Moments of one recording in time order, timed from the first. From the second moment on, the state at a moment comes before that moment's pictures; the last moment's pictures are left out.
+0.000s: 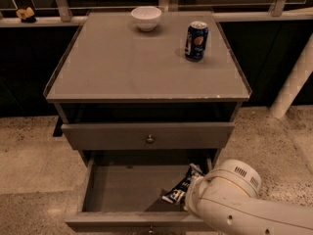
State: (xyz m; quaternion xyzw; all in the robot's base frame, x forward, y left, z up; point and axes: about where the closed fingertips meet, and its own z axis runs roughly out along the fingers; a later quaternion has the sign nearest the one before) arm 0.377 -0.117 0.600 -0.54 0.82 -0.05 0.17
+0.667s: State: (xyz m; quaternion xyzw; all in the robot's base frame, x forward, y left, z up) arm 0.424 -0.106 0.564 -0.51 0.84 -0.04 0.20
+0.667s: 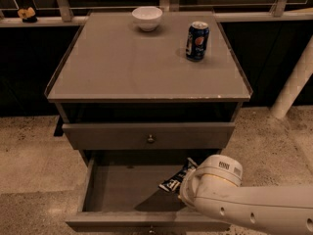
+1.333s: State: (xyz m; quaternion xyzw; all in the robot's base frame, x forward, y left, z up) arm 0.462 -0.097 0.530 -0.49 0.85 -0.03 0.20
